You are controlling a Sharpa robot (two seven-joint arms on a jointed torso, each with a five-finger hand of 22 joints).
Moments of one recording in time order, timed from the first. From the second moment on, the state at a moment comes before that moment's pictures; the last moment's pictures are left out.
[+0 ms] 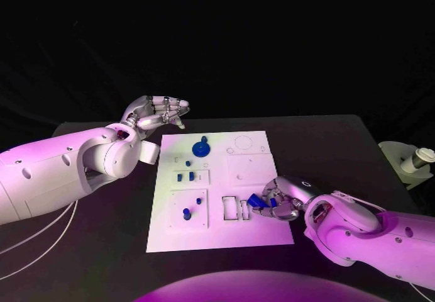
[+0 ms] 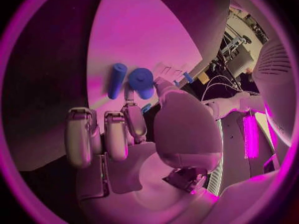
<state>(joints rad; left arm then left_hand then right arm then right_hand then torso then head) 1.24 -0.83 -0.07 1.44 -0.10 -0.26 0.37 1.53 -0.19 0.40 0.17 0.24 0.91 0.20 0.24 0.30 0.92 0.15 0.35 0.13 1.01 0.07 0.97 0.35 0.17 0.89 0.16 0.79 0.60 0.97 -1.02 -0.16 1.88 -1.52 -0.49 -0.47 1.15 -0.19 0.18 0.29 0.25 0.97 0.09 0.33 0.61 1.41 0.02 1.28 1.31 1.46 -0.05 1.52 1.31 0.04 1.47 0.05 1.45 1.31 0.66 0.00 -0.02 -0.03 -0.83</state>
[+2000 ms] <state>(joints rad) 1.24 -0.84 -0.08 1.45 -0.09 -0.24 0.35 1.53 -0.19 0.41 0.17 0.24 0.91 0.21 0.25 0.30 0.91 0.15 0.36 0.13 1.01 0.07 0.97 0.35 0.17 0.89 0.16 0.80 0.61 0.97 -0.90 -0.15 1.91 -1.42 -0.53 -0.49 1.02 -0.12 0.26 0.29 0.36 1.02 0.09 0.42 0.66 1.46 -0.03 1.37 1.31 1.47 -0.09 1.55 1.31 0.02 1.47 0.03 1.52 1.31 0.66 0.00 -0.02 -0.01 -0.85</state>
